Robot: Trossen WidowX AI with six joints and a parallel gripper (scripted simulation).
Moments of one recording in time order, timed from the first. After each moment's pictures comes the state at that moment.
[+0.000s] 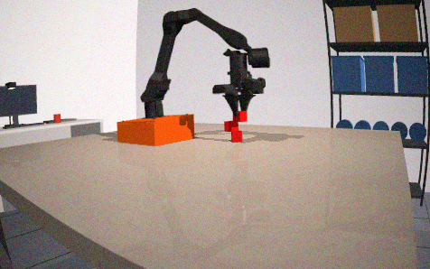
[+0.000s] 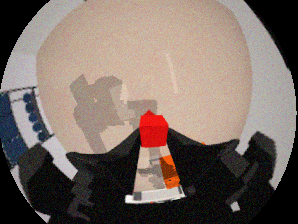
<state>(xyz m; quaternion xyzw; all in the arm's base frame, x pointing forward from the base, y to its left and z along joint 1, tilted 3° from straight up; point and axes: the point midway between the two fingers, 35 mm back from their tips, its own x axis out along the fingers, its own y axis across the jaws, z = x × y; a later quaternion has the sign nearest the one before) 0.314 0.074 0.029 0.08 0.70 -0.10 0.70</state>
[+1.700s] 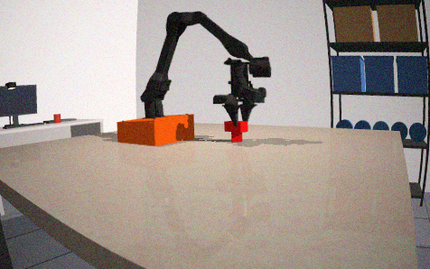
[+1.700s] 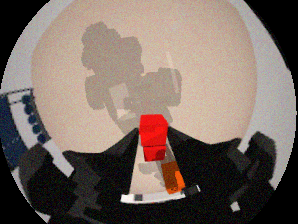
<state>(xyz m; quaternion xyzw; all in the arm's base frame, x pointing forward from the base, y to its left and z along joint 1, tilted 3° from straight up) 0.316 0.071 -0.002 0.09 0.70 -0.11 0.70</state>
